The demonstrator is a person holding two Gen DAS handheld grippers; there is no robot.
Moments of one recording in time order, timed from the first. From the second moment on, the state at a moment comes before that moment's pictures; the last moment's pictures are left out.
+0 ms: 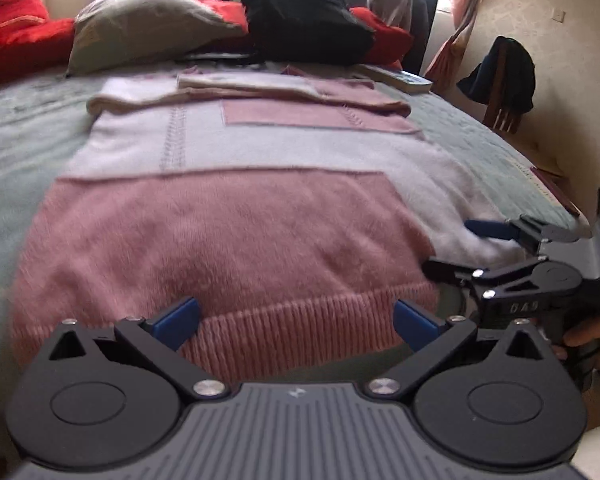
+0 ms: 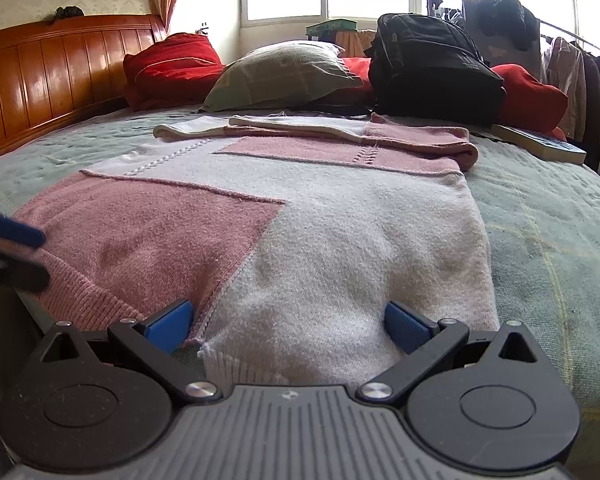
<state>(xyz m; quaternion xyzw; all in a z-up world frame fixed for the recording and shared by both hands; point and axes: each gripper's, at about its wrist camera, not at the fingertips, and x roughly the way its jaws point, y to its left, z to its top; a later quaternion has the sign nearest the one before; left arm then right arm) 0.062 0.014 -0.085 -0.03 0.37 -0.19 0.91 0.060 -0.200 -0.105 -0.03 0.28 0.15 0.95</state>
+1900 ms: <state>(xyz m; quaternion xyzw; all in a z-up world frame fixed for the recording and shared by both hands) 0.054 -0.035 -0.075 0.27 0.28 -0.18 0.90 0.014 -0.118 -0.094 -0.35 0.24 0.22 0.88</state>
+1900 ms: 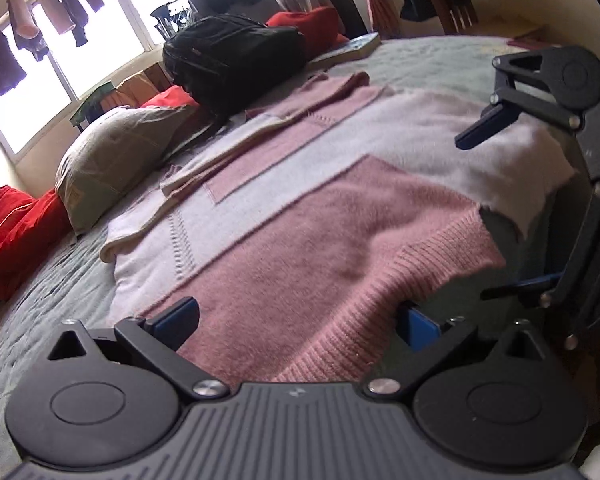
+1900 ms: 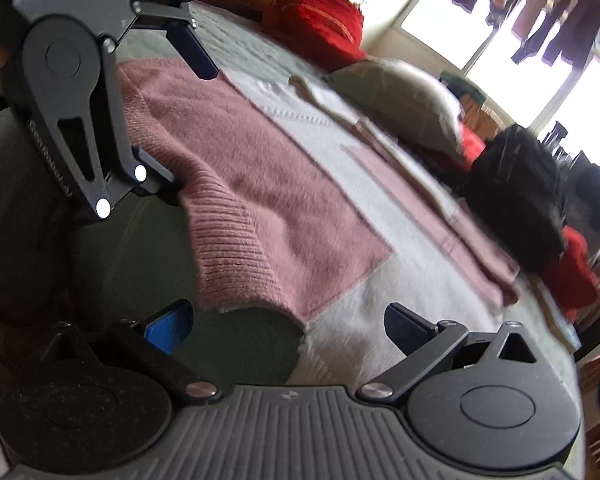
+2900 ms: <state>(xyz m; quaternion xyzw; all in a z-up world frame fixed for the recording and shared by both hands) 0.060 -0.052 -0.090 0.35 0.24 -0.18 0.89 0.032 -0.102 -0.097 -0.39 0.17 0.15 0.89</state>
